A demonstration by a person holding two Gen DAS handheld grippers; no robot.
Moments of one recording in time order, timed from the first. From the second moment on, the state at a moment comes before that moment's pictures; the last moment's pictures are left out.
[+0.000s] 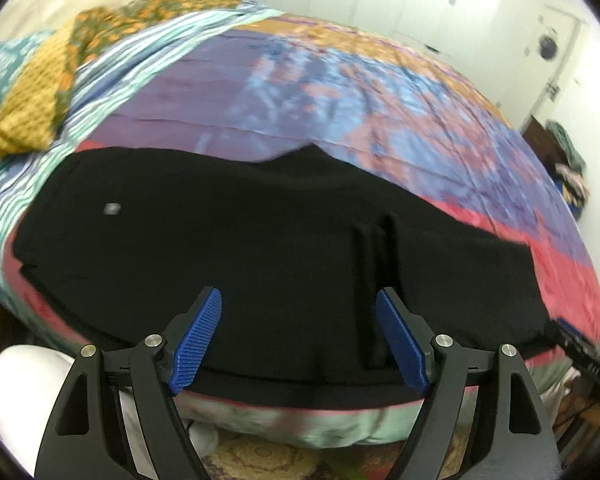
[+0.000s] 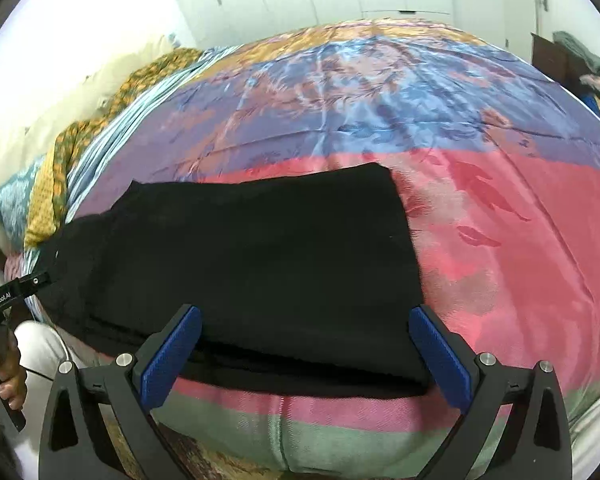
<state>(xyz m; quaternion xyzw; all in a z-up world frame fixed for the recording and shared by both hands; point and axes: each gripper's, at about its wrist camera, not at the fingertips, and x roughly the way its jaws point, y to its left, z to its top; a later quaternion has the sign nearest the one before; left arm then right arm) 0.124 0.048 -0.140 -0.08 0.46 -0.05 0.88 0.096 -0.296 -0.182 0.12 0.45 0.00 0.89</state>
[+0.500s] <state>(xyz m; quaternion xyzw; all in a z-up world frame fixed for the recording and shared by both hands) 0.180 0.327 -0.160 -0.37 0.45 0.04 0.81 0.094 -0.286 -0.181 0.10 0.44 0.01 0.89</state>
